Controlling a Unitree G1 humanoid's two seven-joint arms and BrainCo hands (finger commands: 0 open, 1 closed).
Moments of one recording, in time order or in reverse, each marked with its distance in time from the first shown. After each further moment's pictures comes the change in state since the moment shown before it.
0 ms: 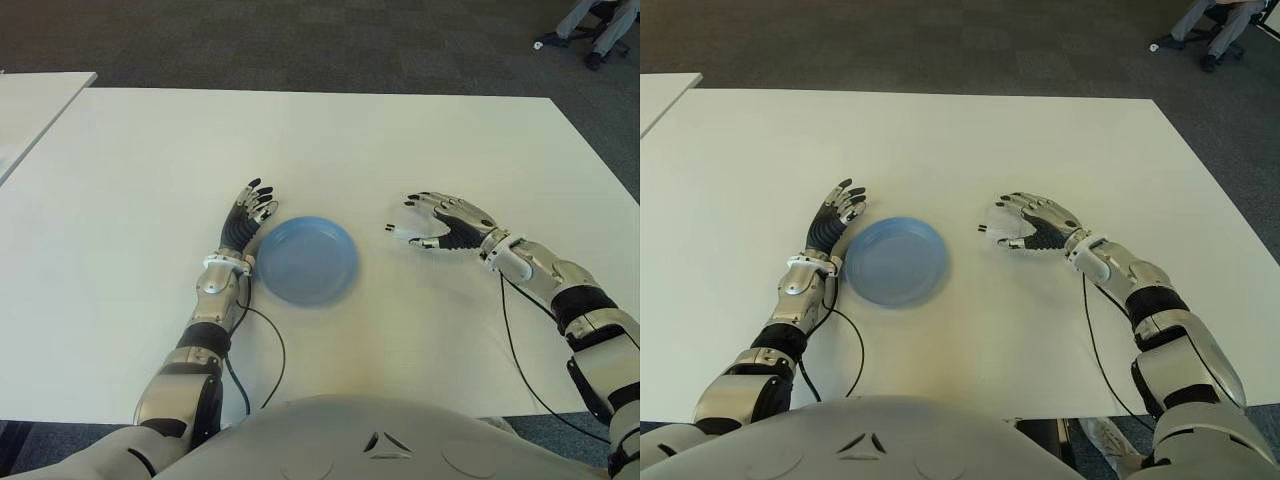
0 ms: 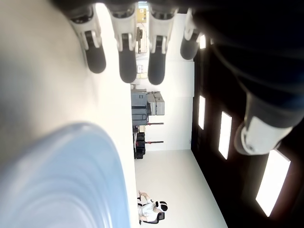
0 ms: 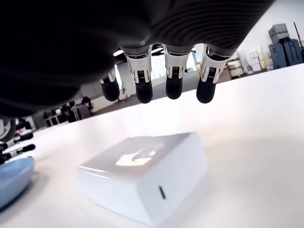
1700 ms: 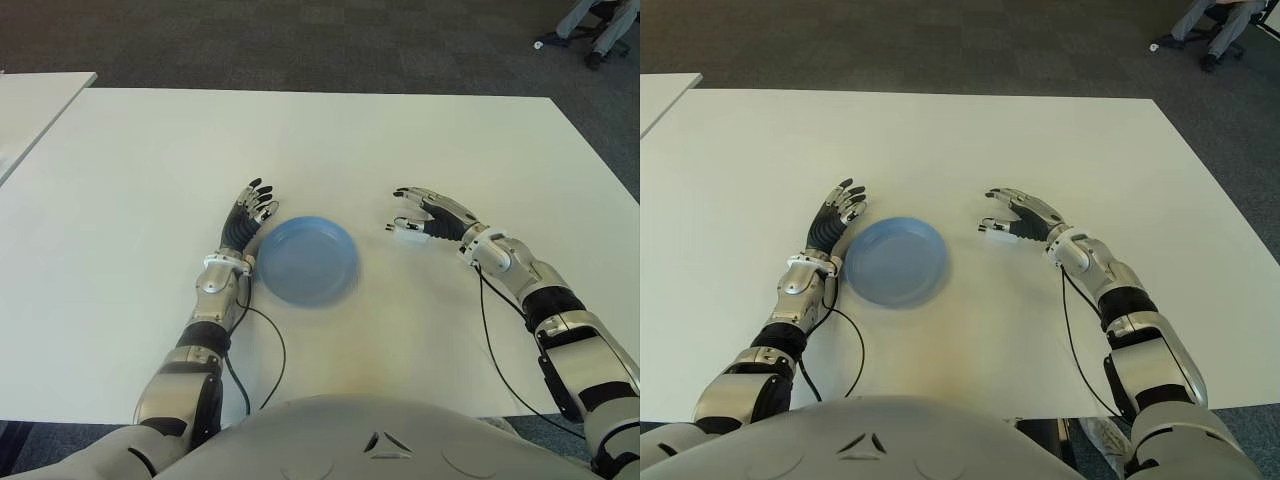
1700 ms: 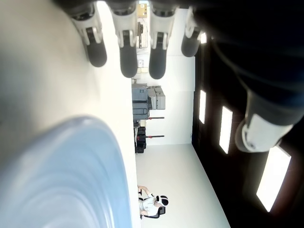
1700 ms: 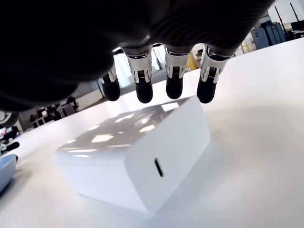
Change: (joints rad) left arm 0.002 0.004 0.000 -0.004 0.002 0.004 -0.038; right arm -0.084 0.120 -0.023 0.213 -0.090 0.024 -0.002
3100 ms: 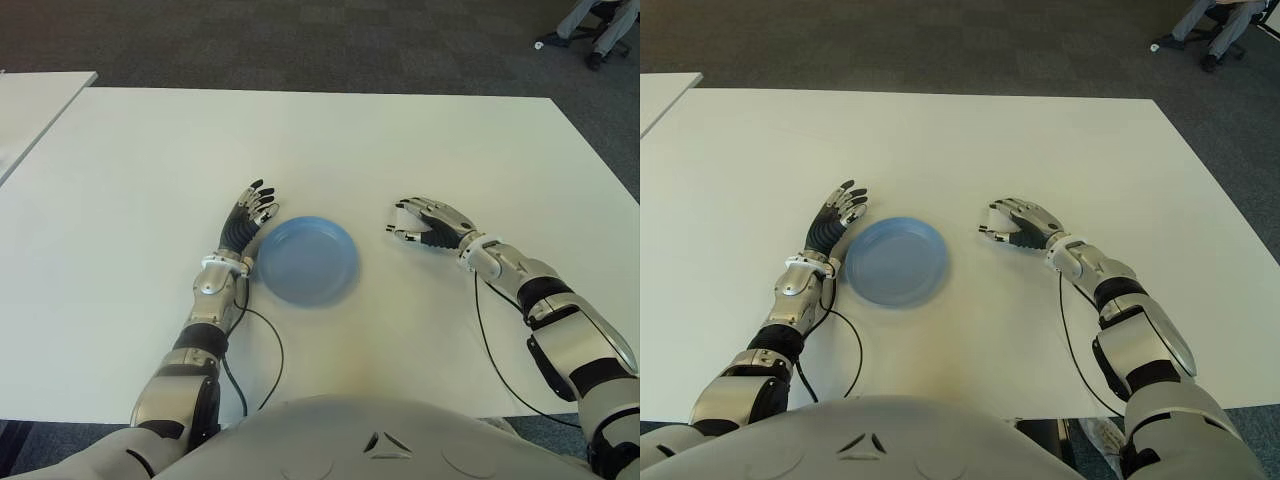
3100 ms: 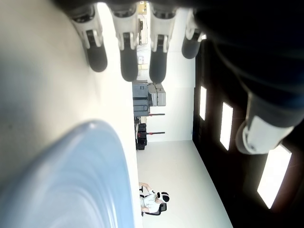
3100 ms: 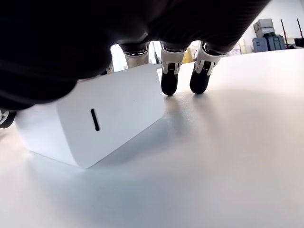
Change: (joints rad) left arm 0.012 0.012 0.000 -0.014 -0.004 0.005 -0.015; right arm -0.076 -0.009 0.163 0.198 -0.123 -0.003 -0.216
